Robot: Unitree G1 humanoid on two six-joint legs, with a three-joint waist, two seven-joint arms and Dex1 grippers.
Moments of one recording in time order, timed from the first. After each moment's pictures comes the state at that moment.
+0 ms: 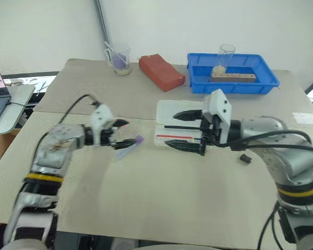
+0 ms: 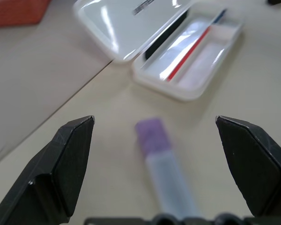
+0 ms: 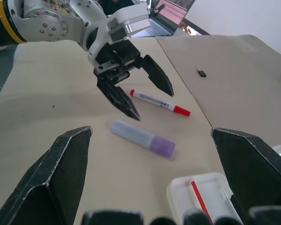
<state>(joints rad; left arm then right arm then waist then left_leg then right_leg) -0.58 0.61 -0.16 0.10 -0.27 0.34 -1.10 -0.52 -0.72 0.07 -0.51 0.56 0.81 0.86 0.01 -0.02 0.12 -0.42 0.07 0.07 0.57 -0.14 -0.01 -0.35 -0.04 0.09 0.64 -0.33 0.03</state>
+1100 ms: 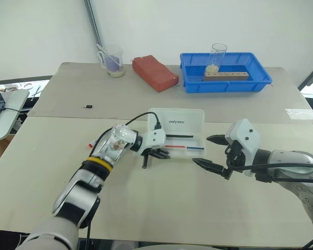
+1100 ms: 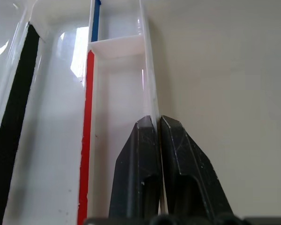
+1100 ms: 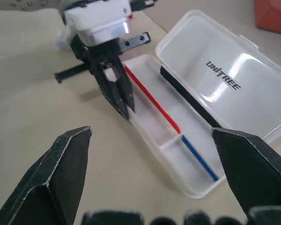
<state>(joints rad) -0.68 0.38 -0.41 0.38 0.02 0.07 -1.31 -0.15 -0.86 -0.15 -0.78 0.67 0.99 0.65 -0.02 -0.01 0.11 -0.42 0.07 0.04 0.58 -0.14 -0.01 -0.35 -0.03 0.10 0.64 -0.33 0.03</state>
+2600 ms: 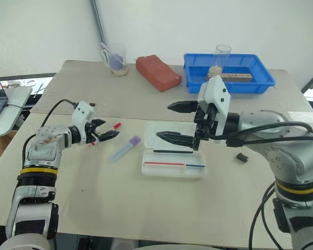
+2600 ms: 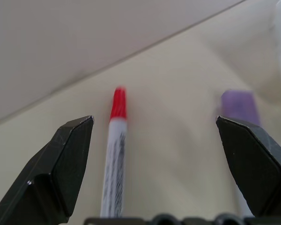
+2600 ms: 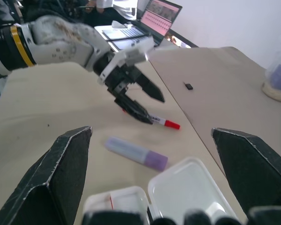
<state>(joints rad) -0.57 0.67 0.04 0.47 -0.20 0.45 -0.98 -0.68 -0.61 0.11 -0.57 0.69 0.95 0.67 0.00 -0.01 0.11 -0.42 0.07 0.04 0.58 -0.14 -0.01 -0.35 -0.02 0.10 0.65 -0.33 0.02</state>
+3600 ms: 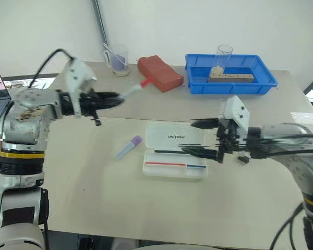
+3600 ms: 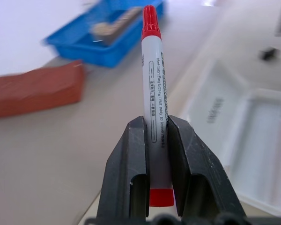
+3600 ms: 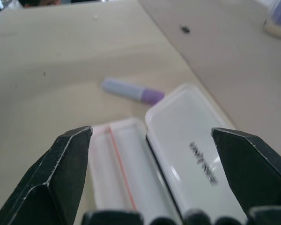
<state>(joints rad) -0.72 0.76 -0.02 -0.04 -0.35 0.54 -1.17 -0.41 -0.89 -0.03 -0.59 0.69 0.91 0.84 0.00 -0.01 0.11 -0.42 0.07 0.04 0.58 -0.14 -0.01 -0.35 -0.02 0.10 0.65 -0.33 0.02</state>
